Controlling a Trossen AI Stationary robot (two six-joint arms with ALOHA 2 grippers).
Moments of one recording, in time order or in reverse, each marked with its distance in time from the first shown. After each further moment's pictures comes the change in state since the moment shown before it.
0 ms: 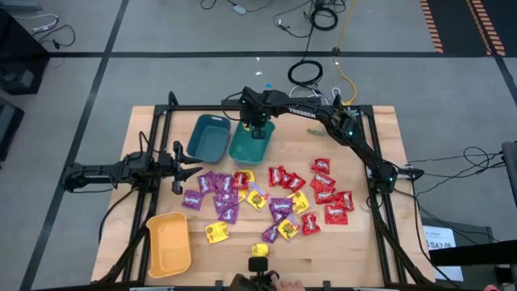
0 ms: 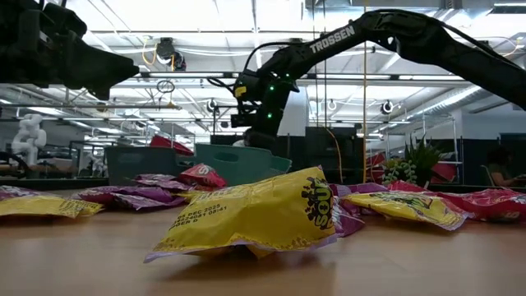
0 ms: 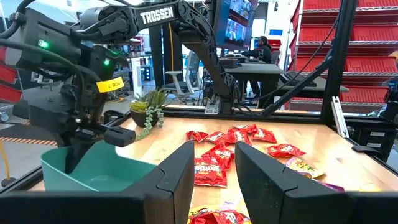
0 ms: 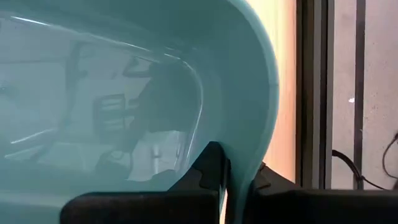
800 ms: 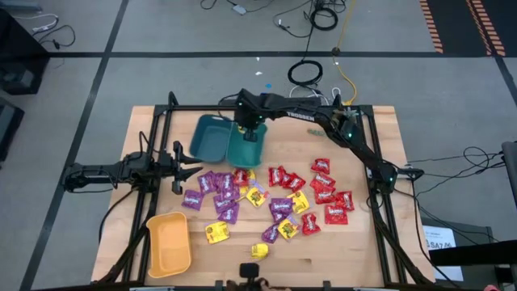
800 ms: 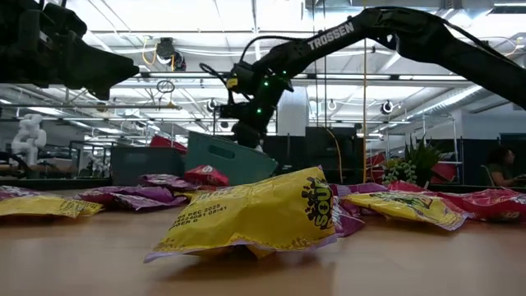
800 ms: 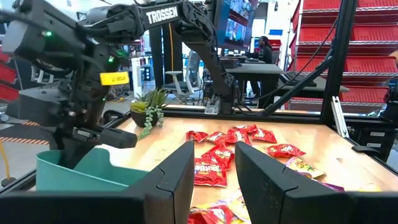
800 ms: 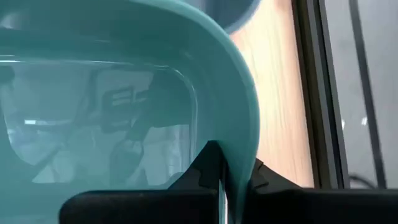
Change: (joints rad) left arm 0.000 0.000 0.000 0.000 0.000 0.000; right arm 0.044 0.000 0.001 0.139 -0.075 0.112
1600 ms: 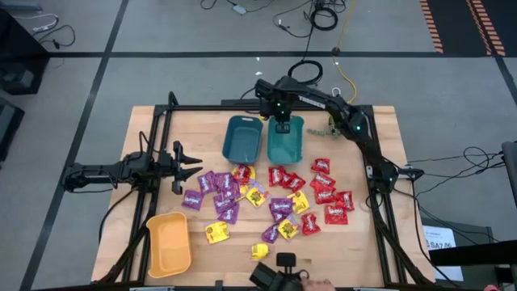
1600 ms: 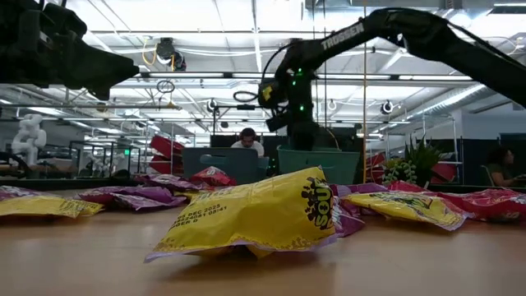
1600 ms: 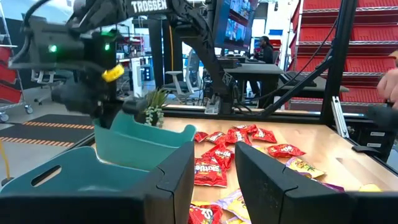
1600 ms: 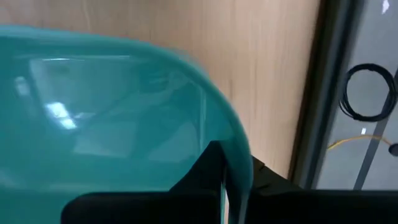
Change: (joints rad) left arm 0.000 0.000 0.000 0.000 0.000 0.000; right arm -0.140 -0.064 -0.010 -0.548 0.114 -0.145
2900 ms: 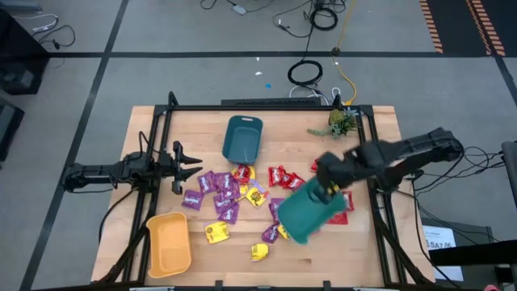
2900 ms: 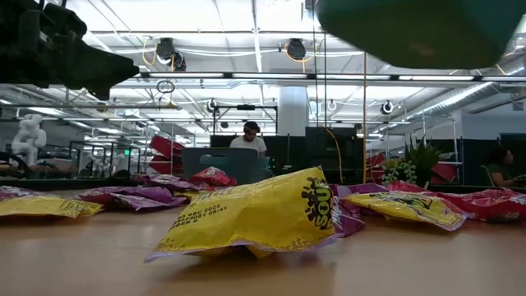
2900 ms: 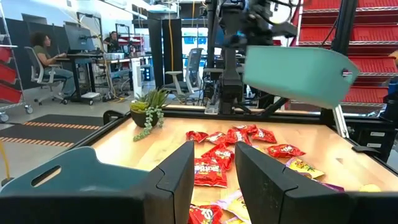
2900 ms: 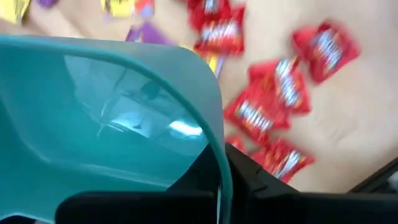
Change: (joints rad) left arm 0.000 0.000 0.000 0.001 0.000 0.000; right arm 0.799 -1.016 -0.791 -0.038 -0.075 1.596
